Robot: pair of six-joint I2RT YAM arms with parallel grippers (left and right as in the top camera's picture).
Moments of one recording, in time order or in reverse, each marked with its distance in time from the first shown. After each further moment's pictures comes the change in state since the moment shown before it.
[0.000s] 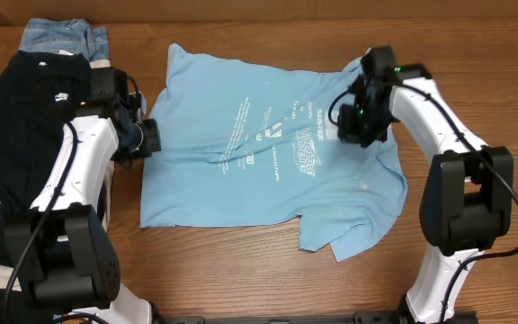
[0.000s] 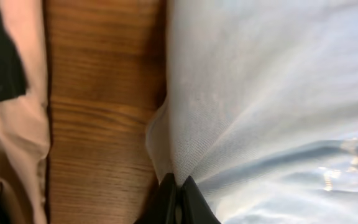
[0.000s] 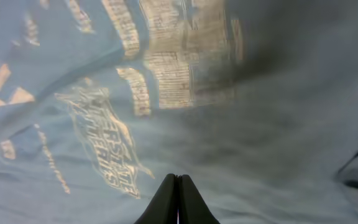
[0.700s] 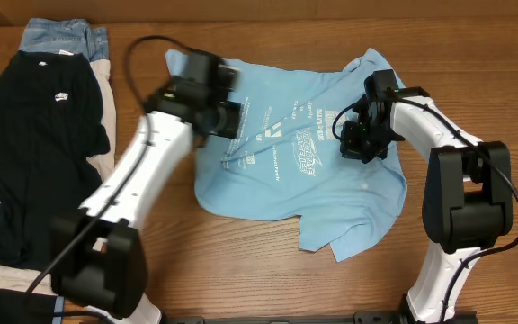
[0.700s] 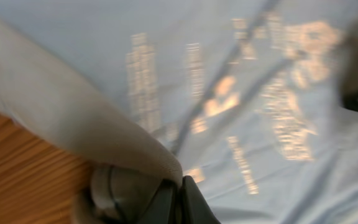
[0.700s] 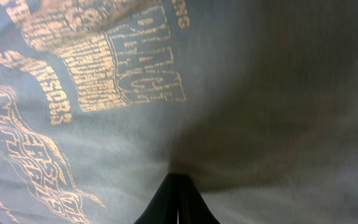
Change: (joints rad) left arm -0.418 0.008 0.116 0.162 0.092 0.024; right arm -0.031 0.013 -0.181 0.184 -0.012 0.032
